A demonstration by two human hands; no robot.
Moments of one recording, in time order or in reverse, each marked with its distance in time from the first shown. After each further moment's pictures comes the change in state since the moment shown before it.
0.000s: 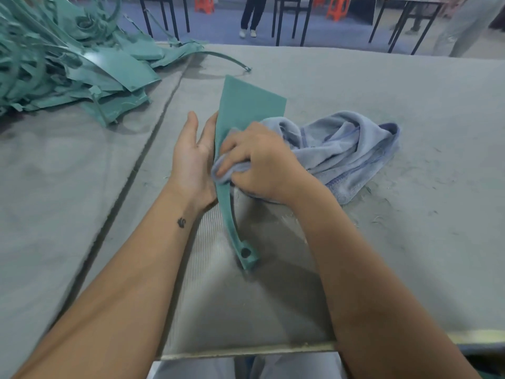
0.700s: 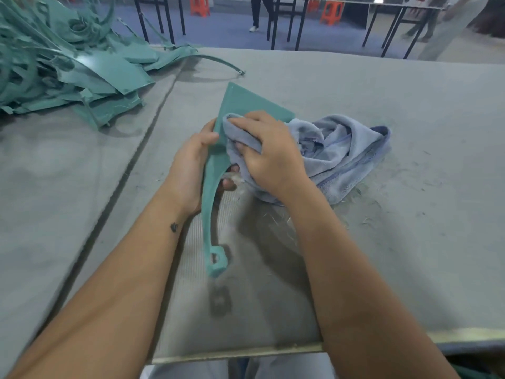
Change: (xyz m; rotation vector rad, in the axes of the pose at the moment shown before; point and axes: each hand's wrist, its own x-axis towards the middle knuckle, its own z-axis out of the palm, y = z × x) left_hand -0.005 0.002 0.005 0.334 -0.032 0.005; right_hand -0.001 0.024 -0.001 0.031 0.317 0.141
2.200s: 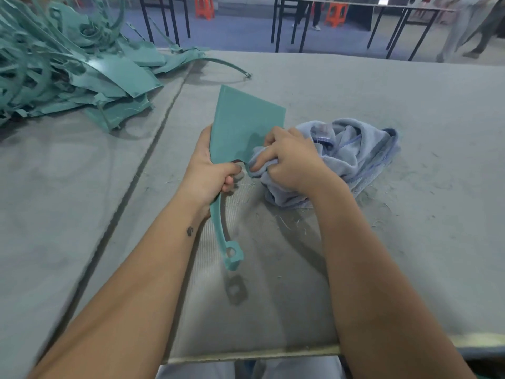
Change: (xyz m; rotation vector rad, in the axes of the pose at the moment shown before) left_hand 0.001 -0.008 0.002 0.280 0.336 0.052; right_hand 0.006 0.016 -0.015 -0.382 -0.407 0.185
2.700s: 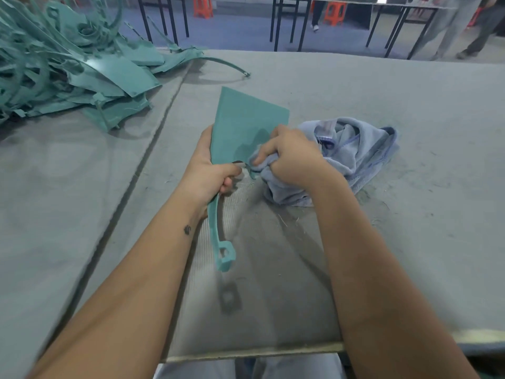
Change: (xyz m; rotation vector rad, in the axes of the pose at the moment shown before) left_hand 0.000 0.001 -0.003 0.057 -0.032 -0.019; right_hand 0.002 -0.001 -0.007 0.051 -0.068 0.124
